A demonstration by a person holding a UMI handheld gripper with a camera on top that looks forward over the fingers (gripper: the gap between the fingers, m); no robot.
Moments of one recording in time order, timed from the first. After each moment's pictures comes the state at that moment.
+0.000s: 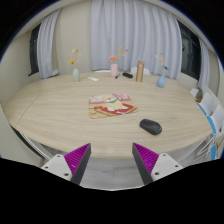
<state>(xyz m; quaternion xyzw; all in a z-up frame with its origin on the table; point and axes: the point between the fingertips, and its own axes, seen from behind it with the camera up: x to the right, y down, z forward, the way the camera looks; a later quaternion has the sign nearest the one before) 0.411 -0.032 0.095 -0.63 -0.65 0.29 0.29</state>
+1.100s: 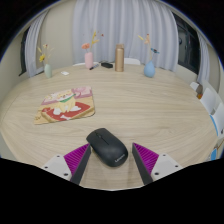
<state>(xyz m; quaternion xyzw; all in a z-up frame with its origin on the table) 0.263 0.167 -0.011 -0.65 -0.65 0.27 0.29</state>
